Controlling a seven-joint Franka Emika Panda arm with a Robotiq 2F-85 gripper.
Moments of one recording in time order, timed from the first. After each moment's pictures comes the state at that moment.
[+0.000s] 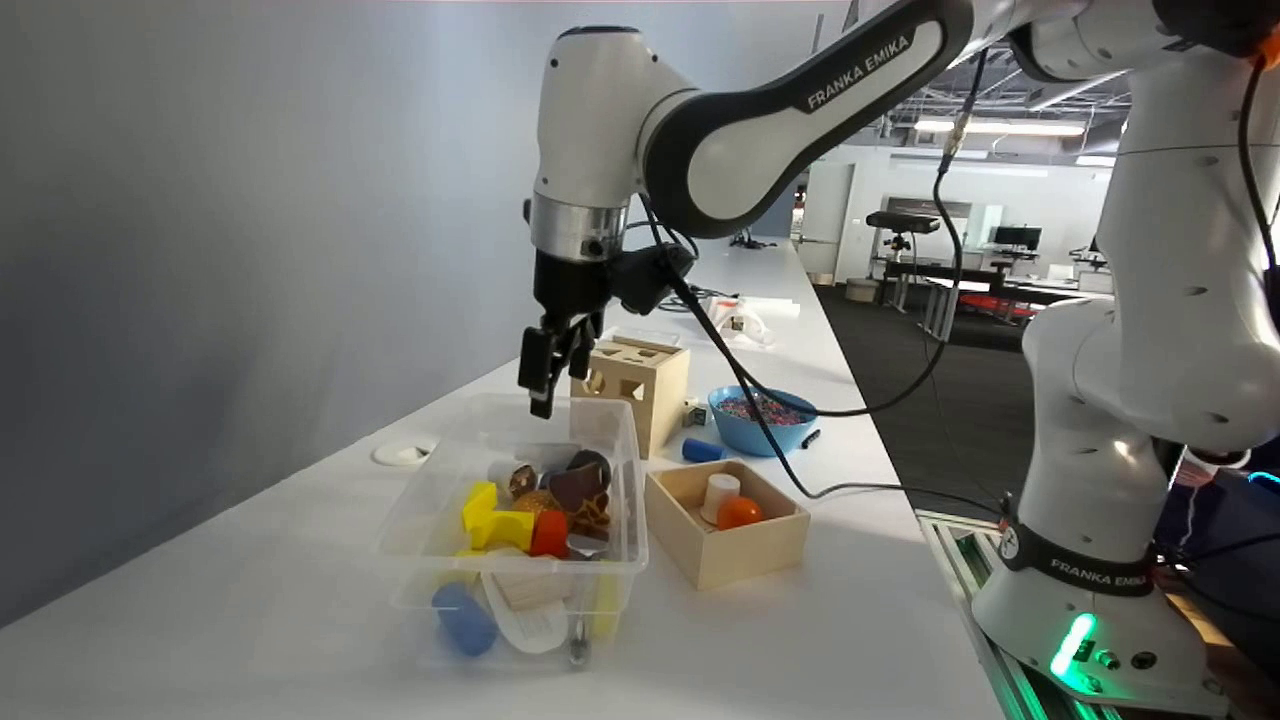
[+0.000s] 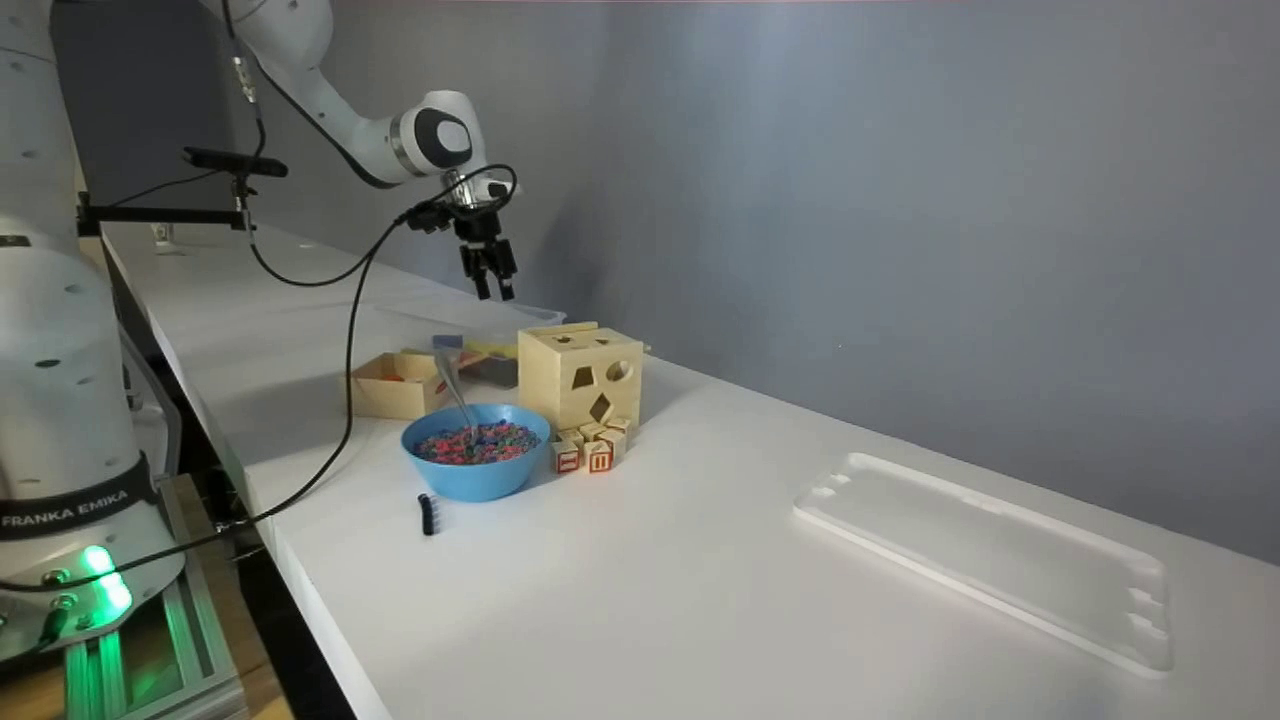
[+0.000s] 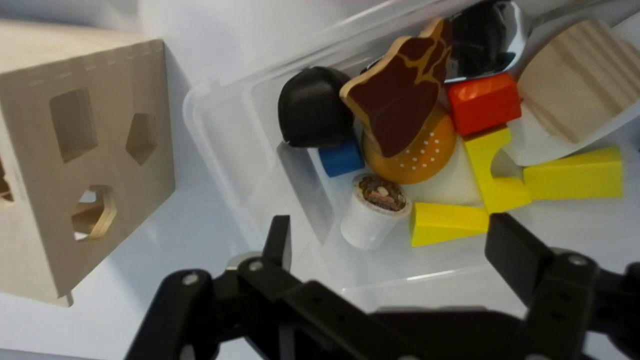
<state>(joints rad) 0.13 0.05 0.12 -2.10 -0.30 2.24 0.49</state>
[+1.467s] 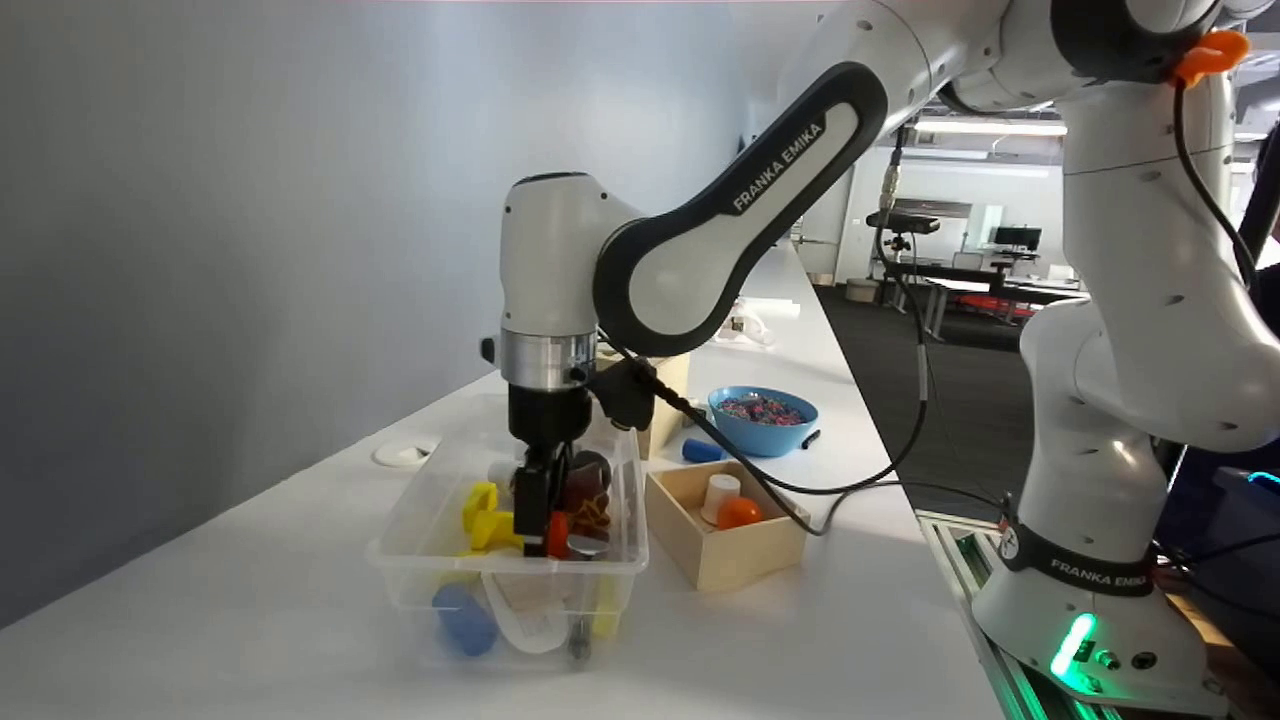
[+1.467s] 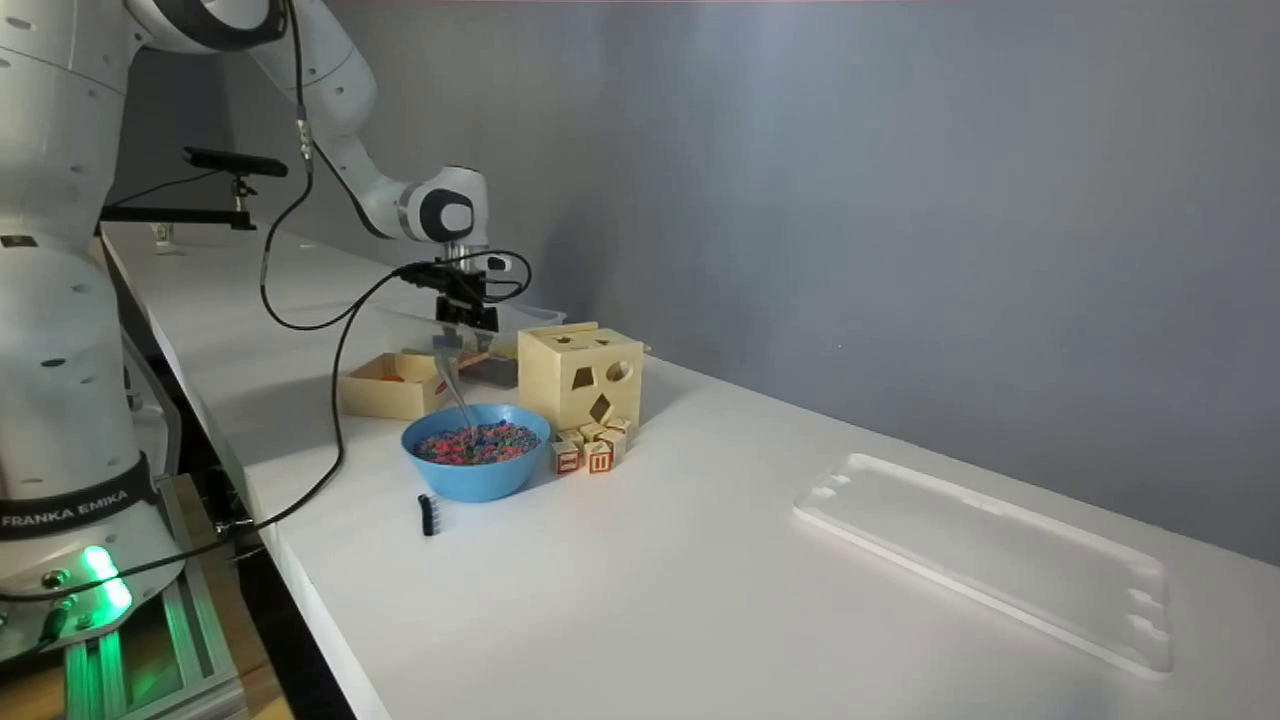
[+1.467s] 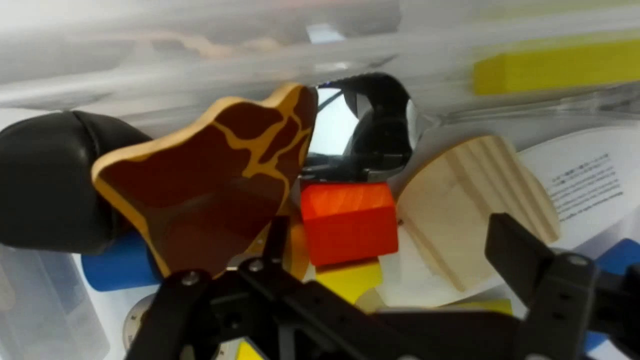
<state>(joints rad) 0.16 0.27 0.16 -2.09 -0.06 2.38 0.15</state>
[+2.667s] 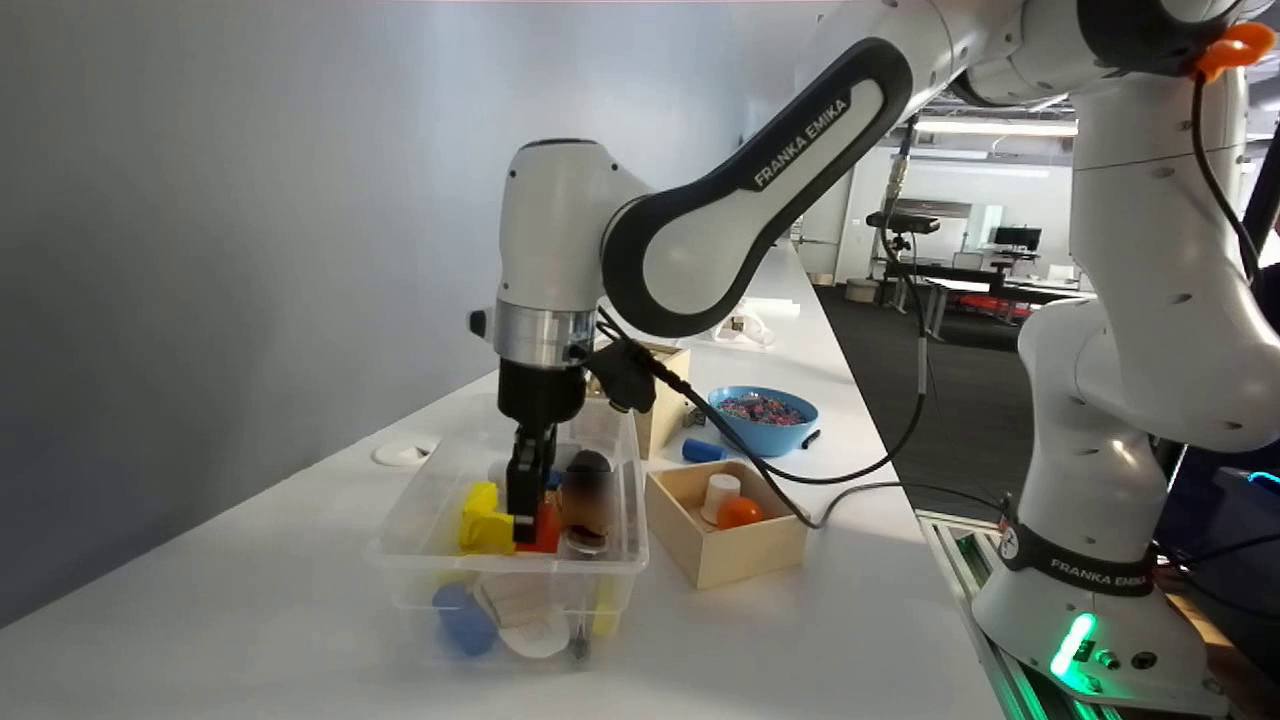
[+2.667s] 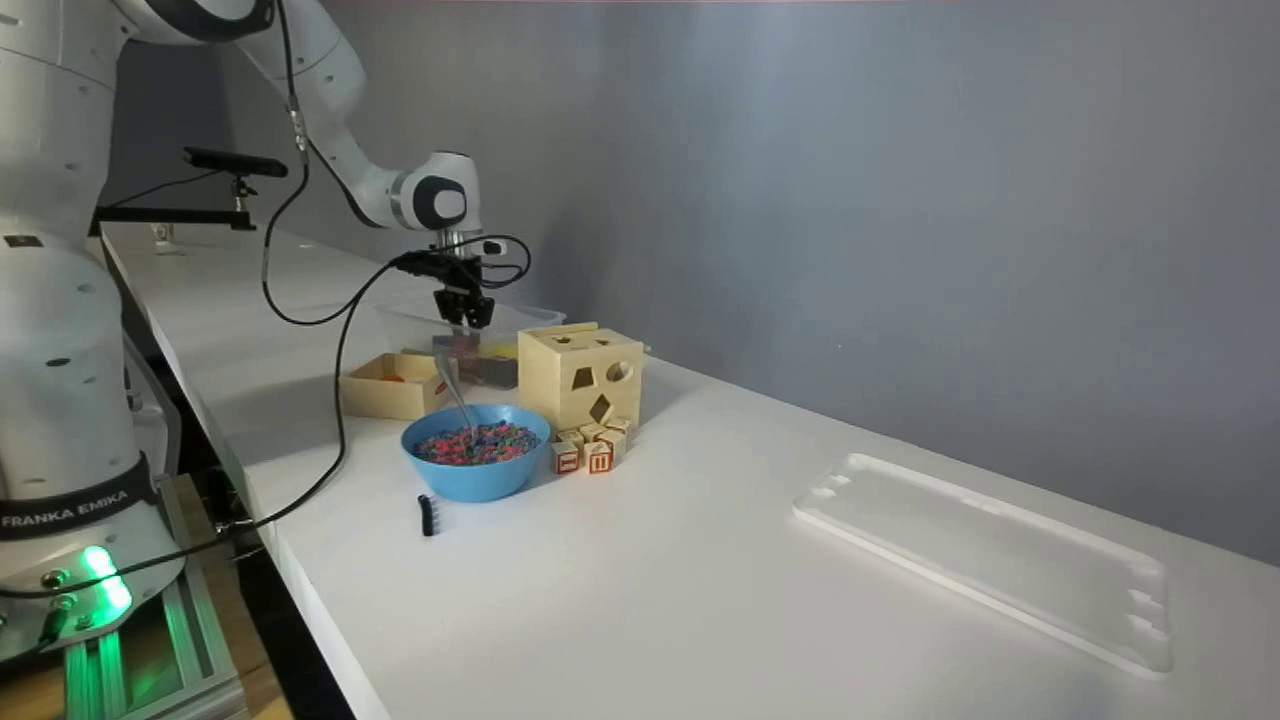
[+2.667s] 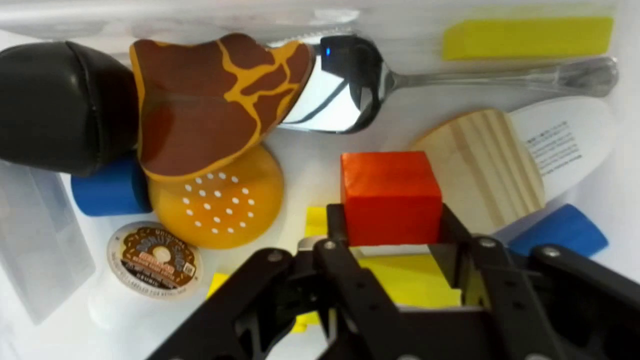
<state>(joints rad) 0.19 0.23 0.16 -2.09 -0.07 2.41 0.12</state>
